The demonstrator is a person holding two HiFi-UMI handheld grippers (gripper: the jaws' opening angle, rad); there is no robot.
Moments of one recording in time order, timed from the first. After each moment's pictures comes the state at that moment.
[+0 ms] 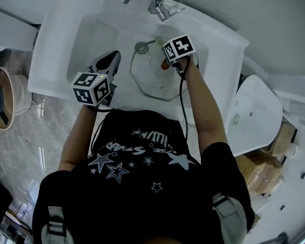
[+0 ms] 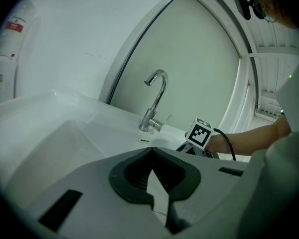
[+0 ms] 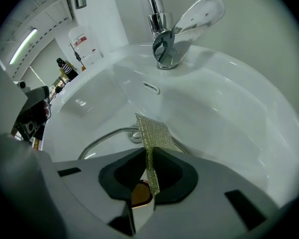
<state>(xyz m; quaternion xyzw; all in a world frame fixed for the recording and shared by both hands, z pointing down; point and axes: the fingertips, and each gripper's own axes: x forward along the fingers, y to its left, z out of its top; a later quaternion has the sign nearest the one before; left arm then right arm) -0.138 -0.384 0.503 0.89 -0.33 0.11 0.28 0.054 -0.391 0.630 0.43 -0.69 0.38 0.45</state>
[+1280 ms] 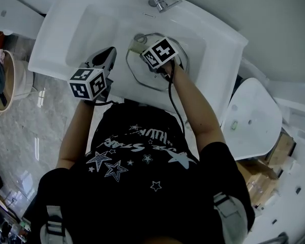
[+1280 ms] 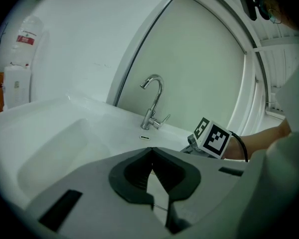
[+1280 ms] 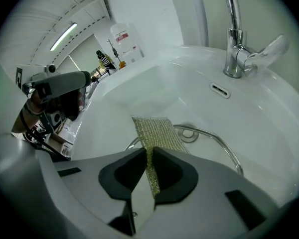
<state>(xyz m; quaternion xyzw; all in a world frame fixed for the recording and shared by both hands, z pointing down) -0.141 -0.335 0.489 0.87 -0.39 0.11 0.28 -0.045 -0.321 0.603 0.27 -0.79 0.33 0.44</state>
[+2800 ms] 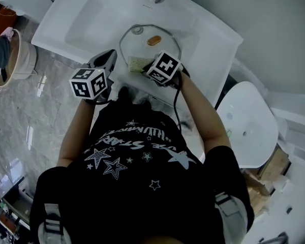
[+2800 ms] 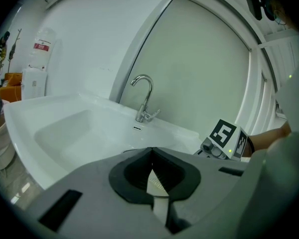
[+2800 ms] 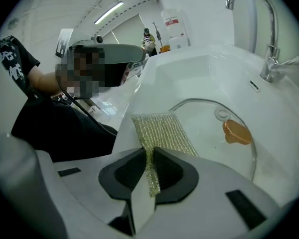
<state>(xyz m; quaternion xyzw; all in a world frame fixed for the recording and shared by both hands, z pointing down) -0.109 -0.227 0.480 0.84 -0.45 0.10 0.28 -0.012 -0.158 0.579 0.06 -0.83 0.24 0.50</state>
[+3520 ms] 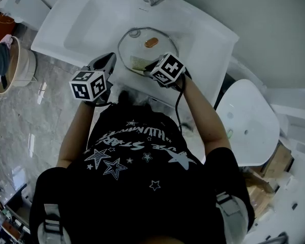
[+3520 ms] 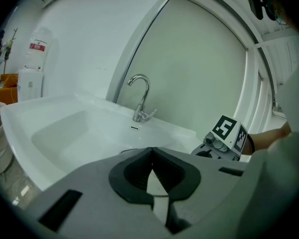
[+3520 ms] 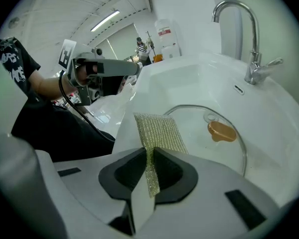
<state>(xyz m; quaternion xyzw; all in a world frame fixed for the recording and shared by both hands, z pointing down) -0.107 -0.224 0.477 0.85 -0.43 0.11 0.28 -0.002 -0.166 0.563 0.11 -0.85 0.24 0.46</state>
